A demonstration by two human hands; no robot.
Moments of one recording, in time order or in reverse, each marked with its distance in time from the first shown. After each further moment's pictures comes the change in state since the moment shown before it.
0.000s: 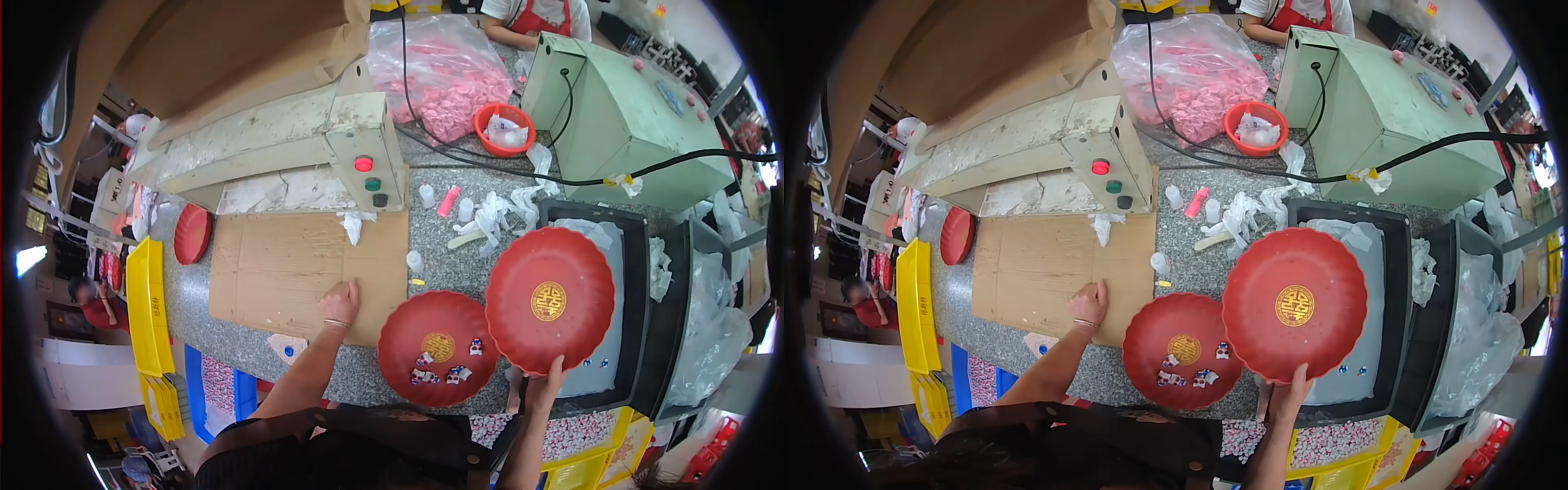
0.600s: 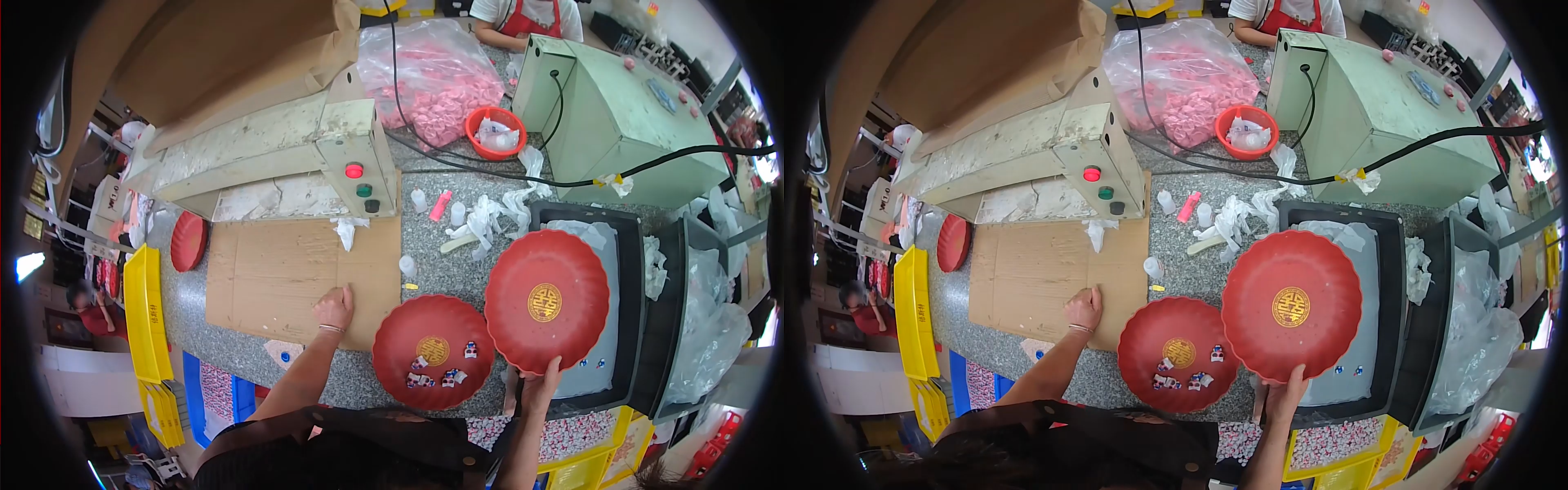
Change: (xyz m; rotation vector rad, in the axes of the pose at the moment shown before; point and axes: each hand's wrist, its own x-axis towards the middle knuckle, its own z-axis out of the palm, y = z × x) left_hand -0.002 -0.004 0.004 0.005 -0.016 -0.006; right_hand 0.003 0.002 -0.005 0.040 0.053 0.009
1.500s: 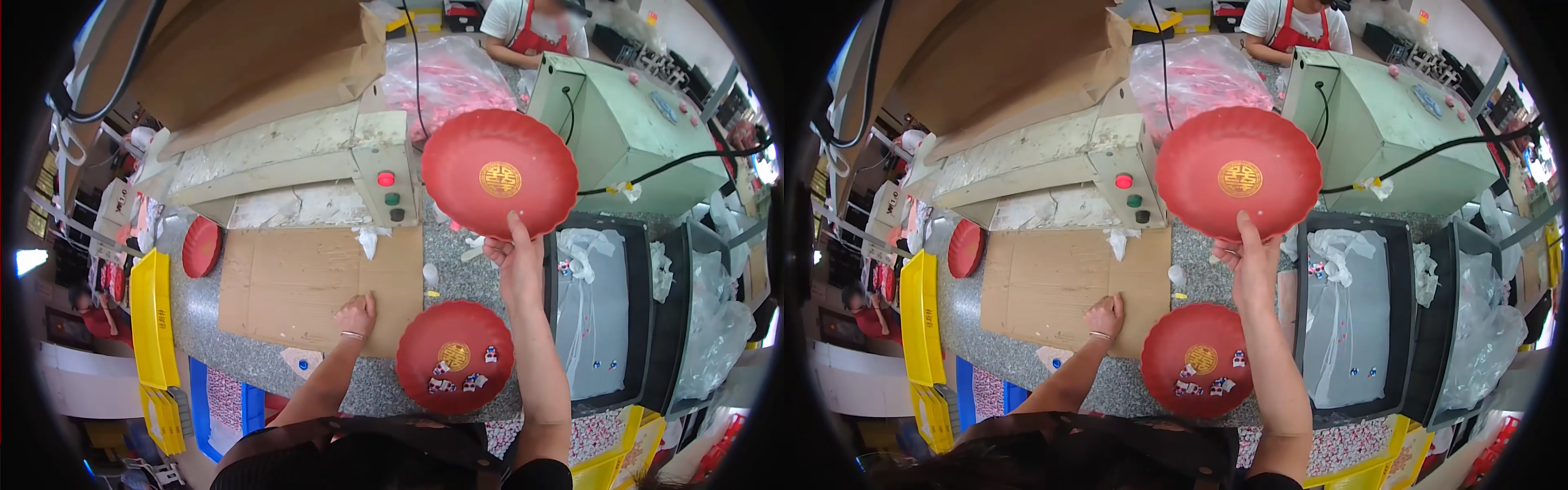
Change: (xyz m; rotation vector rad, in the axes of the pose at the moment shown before) left_hand -0.001 0.003 -0.007 -0.019 0.017 -0.017; right_hand 0.064 -0.024 0.243 -0.023 -0.357 0.089
